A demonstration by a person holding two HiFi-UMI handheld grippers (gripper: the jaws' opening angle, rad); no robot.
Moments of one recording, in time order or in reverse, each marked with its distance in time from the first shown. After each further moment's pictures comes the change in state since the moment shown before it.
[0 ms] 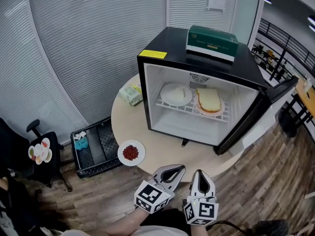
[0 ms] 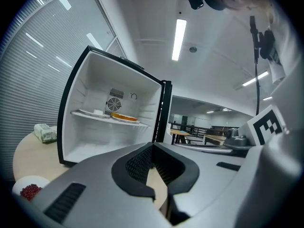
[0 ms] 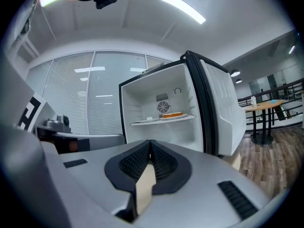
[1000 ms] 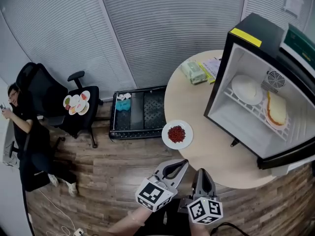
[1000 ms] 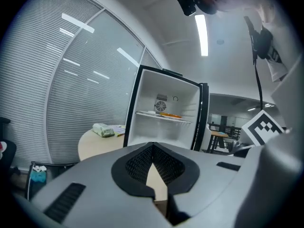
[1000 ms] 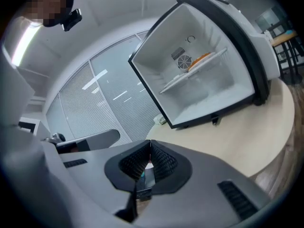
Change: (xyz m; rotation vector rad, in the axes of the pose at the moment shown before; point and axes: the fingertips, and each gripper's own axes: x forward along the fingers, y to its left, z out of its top) left arm -0.122 0.095 -0.030 -0.049 -0.031 0.473; right arm 0.036 0.125 -0.094 0.375 0.285 0.354
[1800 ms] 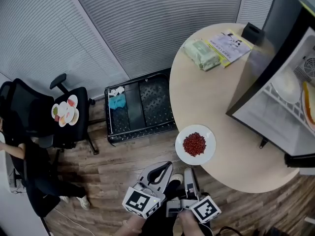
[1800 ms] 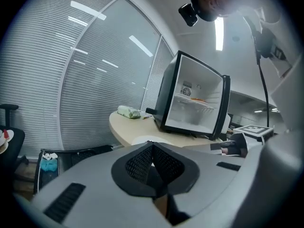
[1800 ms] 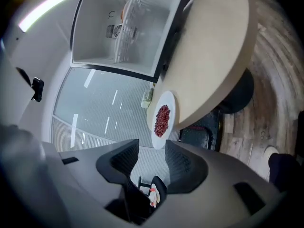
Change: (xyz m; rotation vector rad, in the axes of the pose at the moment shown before) left arm -0.018 0.184 -0.082 -0.083 0.131 0.071; right arm 0.141 0.042 -0.127 0.792 0.001 0.014
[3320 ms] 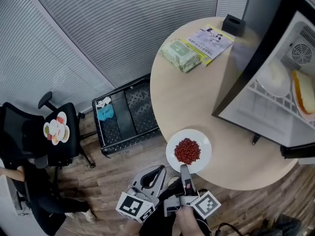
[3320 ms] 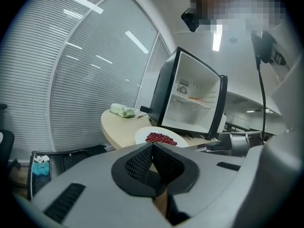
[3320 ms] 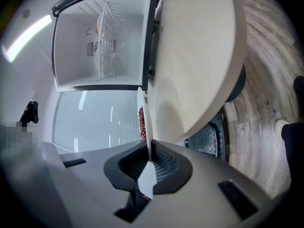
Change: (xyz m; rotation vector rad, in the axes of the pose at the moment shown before) left arm 0.026 0.004 0.006 0.009 0.036 -0.086; right arm 0.031 0.001 0.026 0.230 -0.107 0.034
